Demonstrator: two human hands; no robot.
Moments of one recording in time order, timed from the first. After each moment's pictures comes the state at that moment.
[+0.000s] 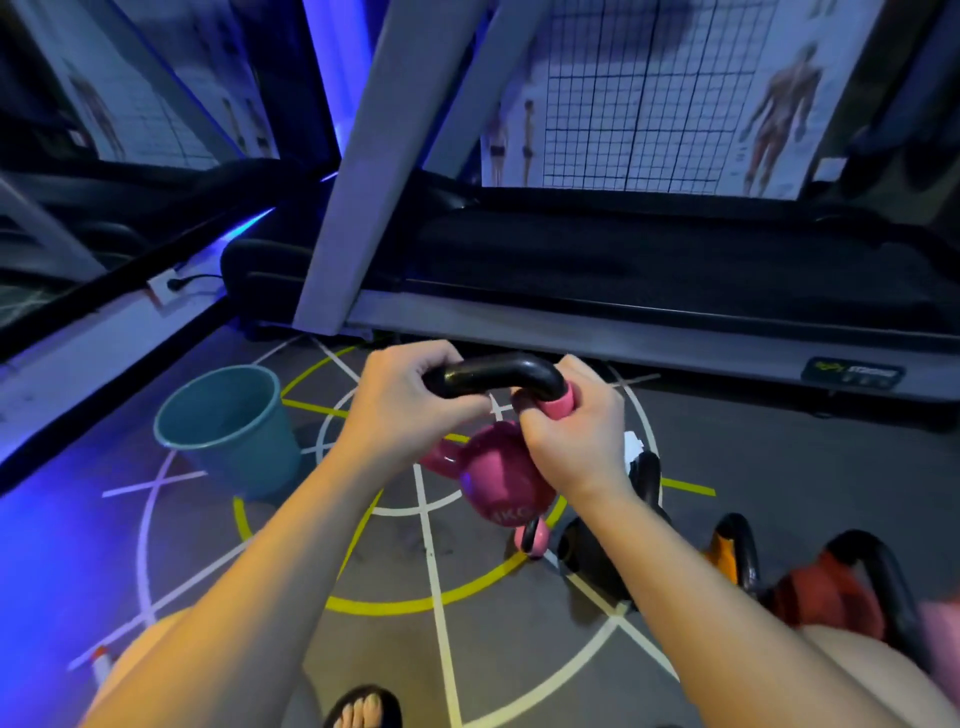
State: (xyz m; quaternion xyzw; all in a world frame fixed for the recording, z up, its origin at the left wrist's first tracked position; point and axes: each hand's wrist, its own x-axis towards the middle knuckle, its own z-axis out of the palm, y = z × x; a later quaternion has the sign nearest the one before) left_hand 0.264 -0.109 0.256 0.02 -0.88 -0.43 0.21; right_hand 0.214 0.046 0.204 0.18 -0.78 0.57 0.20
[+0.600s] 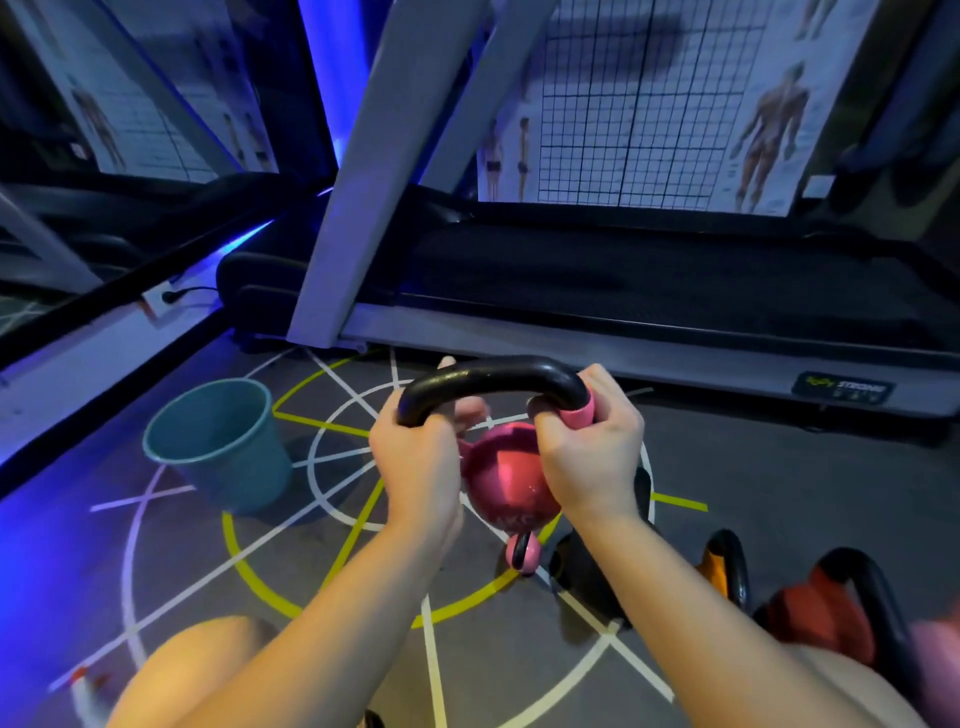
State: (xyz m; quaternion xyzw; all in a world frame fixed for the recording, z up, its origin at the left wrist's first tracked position) left_hand 0.258 -0.052 0.230 0.26 -0.57 -0.72 0.31; right_hand 0.219 0.060 0.220 0.13 -0.71 0.65 0.22
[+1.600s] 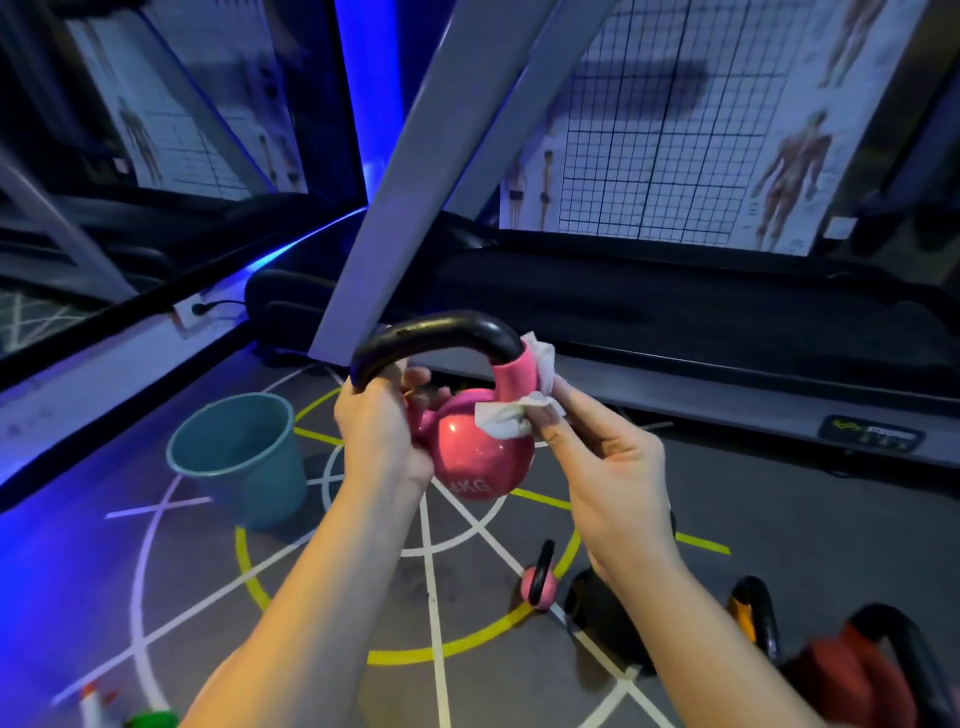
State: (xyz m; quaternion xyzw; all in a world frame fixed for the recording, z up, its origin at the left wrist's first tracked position) left_hand 0.227 -0.122 0.266 0.24 -0.35 -0.85 0.31; right_hand 0.241 0.044 0.251 0.19 -0.60 0.78 0.05
